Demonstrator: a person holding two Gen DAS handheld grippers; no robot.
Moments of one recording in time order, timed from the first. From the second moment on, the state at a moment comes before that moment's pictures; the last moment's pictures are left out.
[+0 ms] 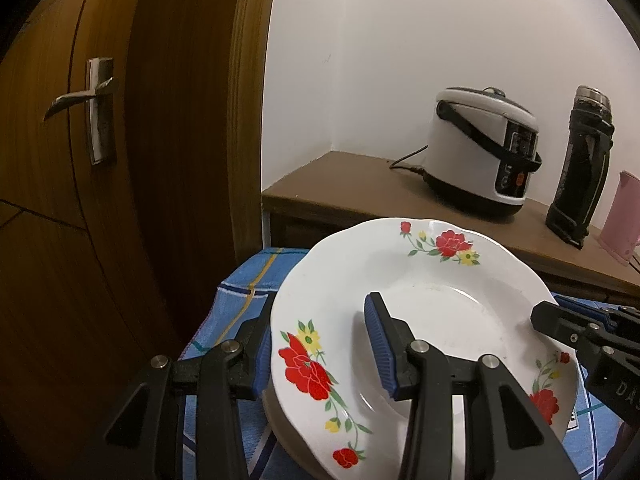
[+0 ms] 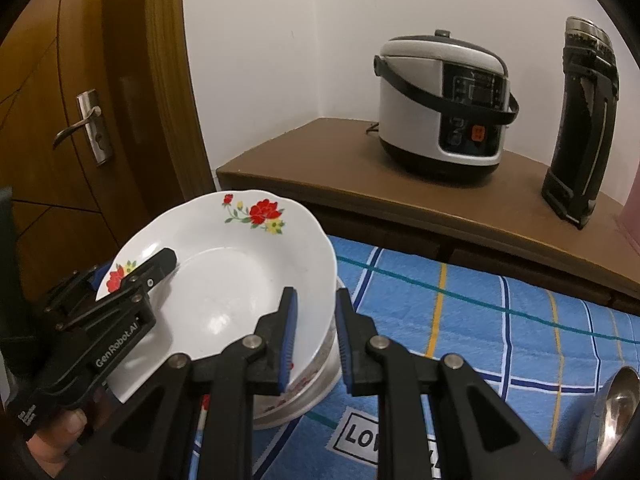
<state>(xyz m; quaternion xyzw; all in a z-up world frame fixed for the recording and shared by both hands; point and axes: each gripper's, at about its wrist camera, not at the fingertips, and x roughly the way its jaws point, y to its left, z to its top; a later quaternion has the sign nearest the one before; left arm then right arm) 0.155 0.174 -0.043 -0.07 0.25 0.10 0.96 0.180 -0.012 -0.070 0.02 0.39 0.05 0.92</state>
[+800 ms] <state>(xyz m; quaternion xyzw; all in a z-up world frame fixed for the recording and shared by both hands) 0.165 0.179 -0.054 -0.08 0.28 0.10 0.95 0.189 -0.012 -0.083 0.02 0.40 0.06 0.91</state>
